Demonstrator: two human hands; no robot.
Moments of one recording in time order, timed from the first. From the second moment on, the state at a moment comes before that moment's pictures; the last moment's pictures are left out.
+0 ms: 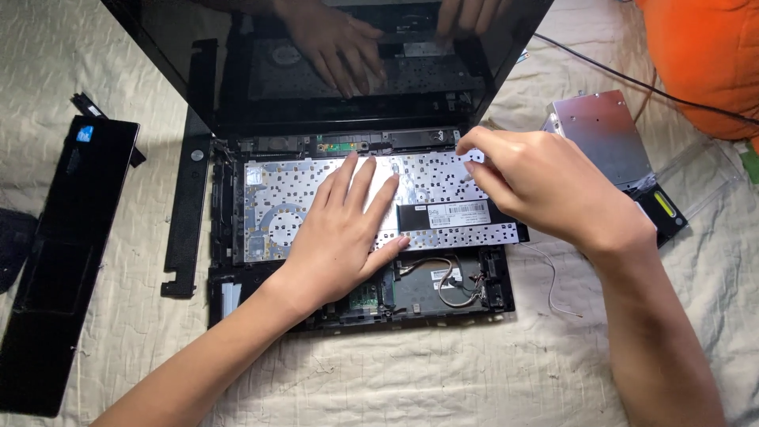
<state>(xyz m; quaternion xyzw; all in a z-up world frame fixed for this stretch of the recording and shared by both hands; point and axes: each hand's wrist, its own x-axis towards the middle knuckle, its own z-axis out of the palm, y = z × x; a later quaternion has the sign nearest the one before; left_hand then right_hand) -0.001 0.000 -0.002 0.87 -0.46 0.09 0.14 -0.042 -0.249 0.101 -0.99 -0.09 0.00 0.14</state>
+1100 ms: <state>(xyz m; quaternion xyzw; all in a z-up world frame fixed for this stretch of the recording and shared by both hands) -0.002 0.000 -0.003 0.87 -0.46 0.09 0.14 -0.033 -0.216 0.087 -0.97 -0.18 -0.04 0.15</state>
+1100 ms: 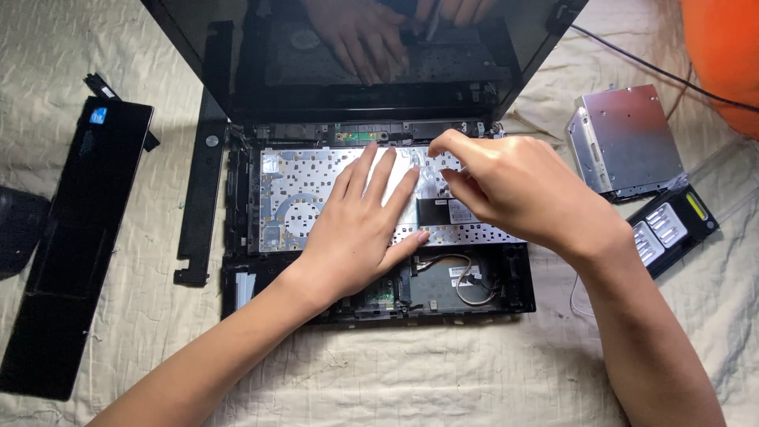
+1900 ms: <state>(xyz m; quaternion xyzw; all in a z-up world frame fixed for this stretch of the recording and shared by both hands) 0.016 -0.001 0.028 0.87 -0.46 -0.02 0.20 -0.029 -0.214 0.072 -0.98 -0.16 -0.11 0.07</state>
